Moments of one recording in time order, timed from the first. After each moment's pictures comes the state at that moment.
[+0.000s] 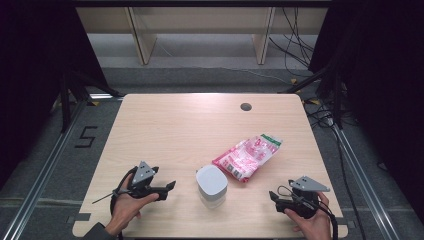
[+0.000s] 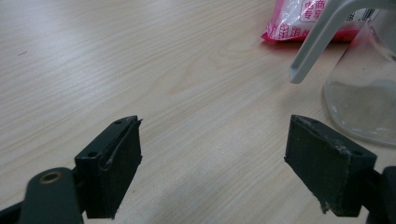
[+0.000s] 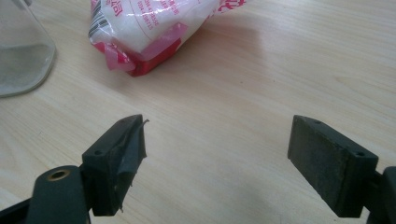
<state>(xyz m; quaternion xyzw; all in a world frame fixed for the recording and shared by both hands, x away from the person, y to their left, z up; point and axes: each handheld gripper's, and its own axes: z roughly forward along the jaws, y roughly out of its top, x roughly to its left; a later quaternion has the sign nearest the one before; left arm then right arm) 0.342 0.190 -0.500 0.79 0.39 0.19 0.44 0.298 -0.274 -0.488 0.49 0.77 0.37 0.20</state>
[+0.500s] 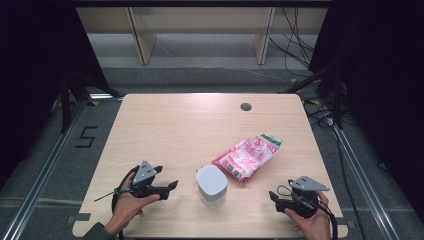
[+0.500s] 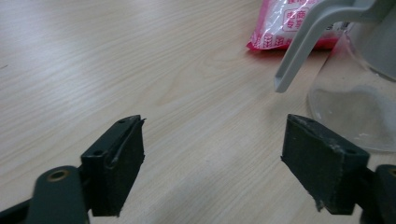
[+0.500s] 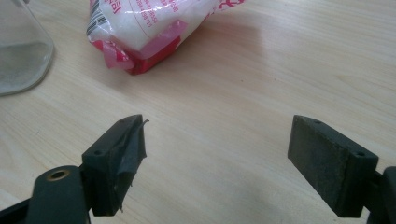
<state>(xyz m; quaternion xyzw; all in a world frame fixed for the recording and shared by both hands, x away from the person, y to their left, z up) 0.346 0.184 -0.498 0.79 0.36 0.18 0.46 0.302 -0.277 -0.490 0.47 0.78 0.37 0.20</state>
